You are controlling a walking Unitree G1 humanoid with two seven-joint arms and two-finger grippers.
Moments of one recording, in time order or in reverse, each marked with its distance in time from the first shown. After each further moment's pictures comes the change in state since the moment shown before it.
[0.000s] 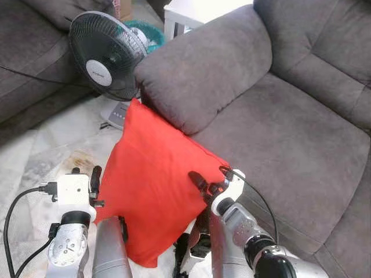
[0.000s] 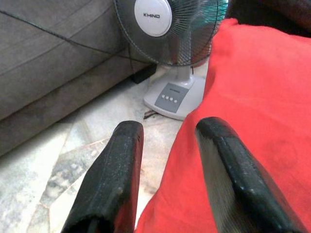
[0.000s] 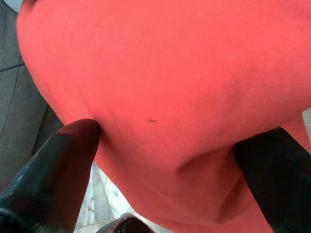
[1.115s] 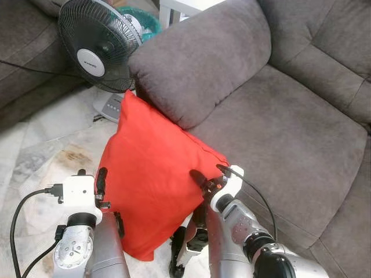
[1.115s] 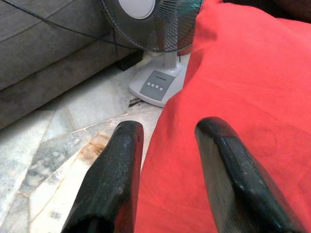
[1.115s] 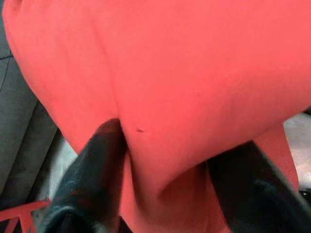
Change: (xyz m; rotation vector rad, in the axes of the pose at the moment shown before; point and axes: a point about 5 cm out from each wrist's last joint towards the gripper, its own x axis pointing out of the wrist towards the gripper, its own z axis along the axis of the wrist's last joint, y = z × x) left arm -0.005 -0.012 0.001 -0.028 0.013 -0.017; right arm 0.003 0.005 0.005 -0.061 -0.005 0.036
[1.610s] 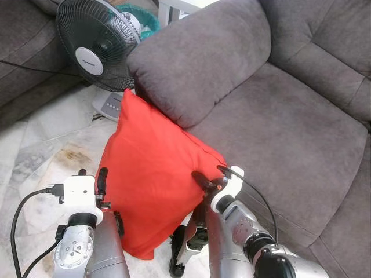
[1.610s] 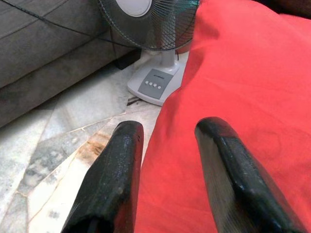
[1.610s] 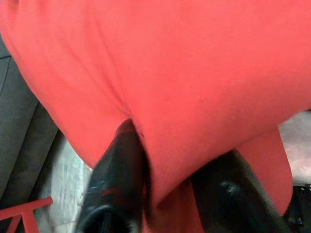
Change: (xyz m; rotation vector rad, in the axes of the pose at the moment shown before) left arm 0.000 -0.001 0.000 -0.001 0.000 -0.003; right arm -0.002 -0.001 -0.001 0.002 0.002 0.009
